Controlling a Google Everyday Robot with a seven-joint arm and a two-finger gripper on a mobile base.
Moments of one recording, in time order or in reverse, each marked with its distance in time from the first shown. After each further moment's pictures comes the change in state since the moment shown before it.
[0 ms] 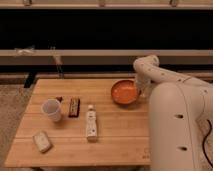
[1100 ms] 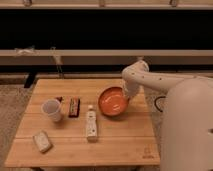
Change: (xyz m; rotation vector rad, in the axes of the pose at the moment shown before) arm 0.077 0.058 -0.021 -0.050 -0.019 -0.186
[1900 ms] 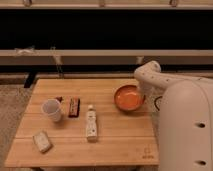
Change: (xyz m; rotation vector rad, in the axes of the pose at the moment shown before) arm -0.021 -0.104 0.014 0.160 -0.019 0.206
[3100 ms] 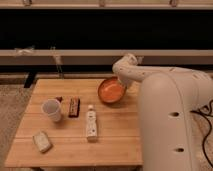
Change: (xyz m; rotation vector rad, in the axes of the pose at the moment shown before) arm -0.033 0.130 -0.037 -0.047 -0.140 -0.199
